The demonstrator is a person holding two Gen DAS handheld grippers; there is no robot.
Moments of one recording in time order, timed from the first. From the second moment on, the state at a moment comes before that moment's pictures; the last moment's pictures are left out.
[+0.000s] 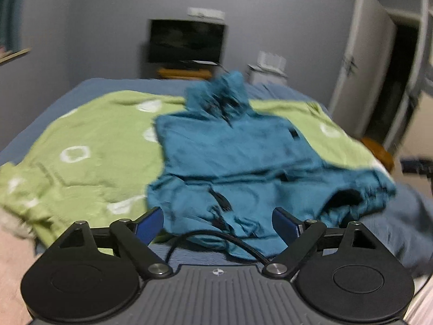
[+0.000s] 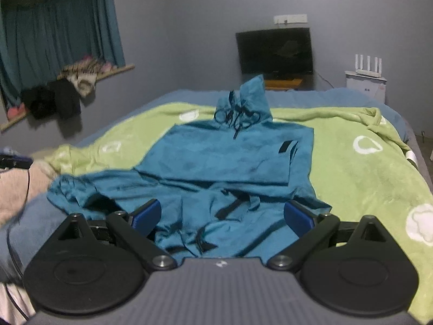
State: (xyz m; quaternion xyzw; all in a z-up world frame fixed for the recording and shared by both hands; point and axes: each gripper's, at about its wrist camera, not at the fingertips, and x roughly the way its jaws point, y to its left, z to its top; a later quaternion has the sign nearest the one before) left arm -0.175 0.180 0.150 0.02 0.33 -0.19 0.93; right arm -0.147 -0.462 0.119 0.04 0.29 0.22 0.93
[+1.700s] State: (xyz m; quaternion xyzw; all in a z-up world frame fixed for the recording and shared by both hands) left arm -0.083 0.178 0.080 0.04 0.37 -0.24 0.89; right arm -0.027 -0.410 0.069 -0.19 0.27 0.35 0.88
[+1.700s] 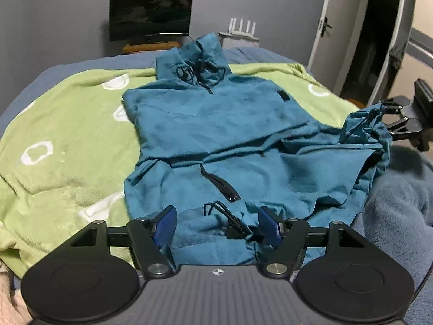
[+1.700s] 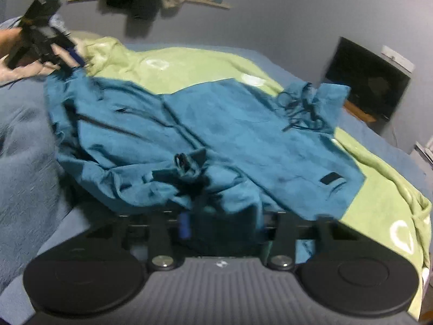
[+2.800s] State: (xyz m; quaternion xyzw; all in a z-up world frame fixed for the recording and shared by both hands) left arm 0.007 0.180 0.114 0.01 0.31 -0.20 0.93; right arm 0.197 -0.440 0.014 0.18 0.26 0.01 0.95
